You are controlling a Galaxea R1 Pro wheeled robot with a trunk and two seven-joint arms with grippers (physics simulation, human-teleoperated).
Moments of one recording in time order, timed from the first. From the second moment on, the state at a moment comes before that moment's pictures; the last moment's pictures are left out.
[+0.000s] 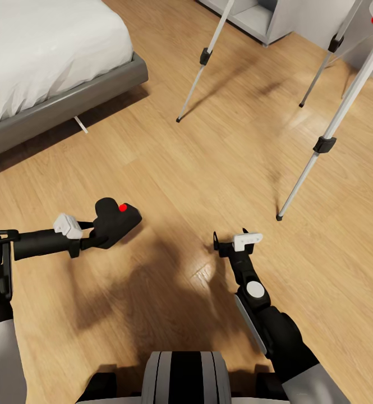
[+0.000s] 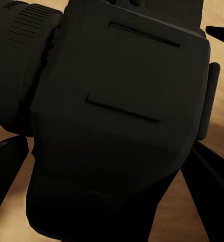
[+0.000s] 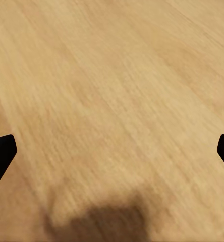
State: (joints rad) left arm -0.75 0.19 0.41 -1.57 -0.49 0.56 -1.56; right arm -0.54 0.02 0.32 -1.30 0.03 0.04 -0.26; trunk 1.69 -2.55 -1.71
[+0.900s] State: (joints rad) left arm -0.77 0.26 0.25 -1.58 -0.50 0.84 -1.56; right arm -0.54 0.02 0.32 -1.31 0.03 0.04 -0.26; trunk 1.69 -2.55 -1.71
